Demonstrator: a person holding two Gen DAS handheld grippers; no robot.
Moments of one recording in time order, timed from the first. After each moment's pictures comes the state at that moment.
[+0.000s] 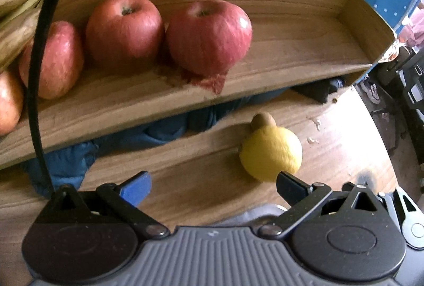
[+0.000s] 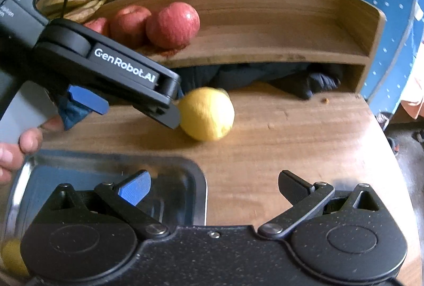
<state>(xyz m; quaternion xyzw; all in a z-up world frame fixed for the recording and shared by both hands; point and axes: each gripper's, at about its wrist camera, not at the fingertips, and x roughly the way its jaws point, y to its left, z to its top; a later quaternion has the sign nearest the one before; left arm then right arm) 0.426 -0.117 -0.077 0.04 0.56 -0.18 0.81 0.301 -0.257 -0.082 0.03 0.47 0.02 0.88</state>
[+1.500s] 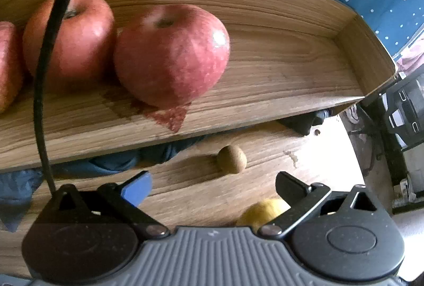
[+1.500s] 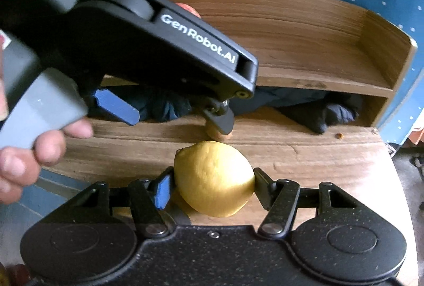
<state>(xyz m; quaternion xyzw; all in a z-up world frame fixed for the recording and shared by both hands) 0.457 -0.149 -0.101 -0.03 0.57 -0.21 0.80 0.331 -0.253 -0.098 -0.01 0.46 0.02 0.89</state>
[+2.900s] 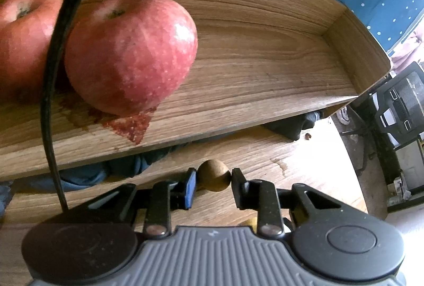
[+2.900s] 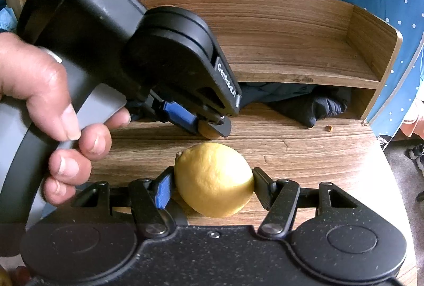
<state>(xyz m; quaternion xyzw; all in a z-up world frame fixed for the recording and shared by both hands) 0.461 -0.165 -0.113 -0.04 0.55 -0.23 0.80 0.329 -0.256 -0.096 0.00 0.45 0.01 0.89</state>
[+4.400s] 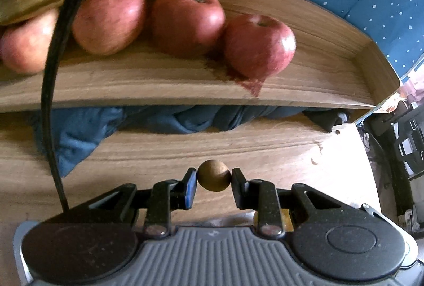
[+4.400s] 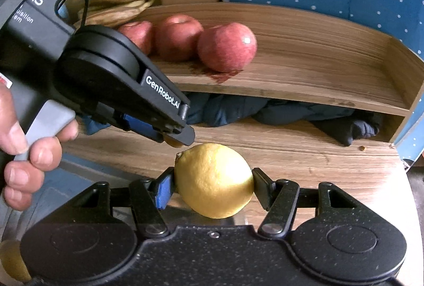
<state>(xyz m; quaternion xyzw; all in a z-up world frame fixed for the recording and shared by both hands) 0.407 -0.079 -0.092 -0.08 0.54 -0.15 0.83 0.309 -0.216 -0.074 -0.02 0.43 0.09 0.90</state>
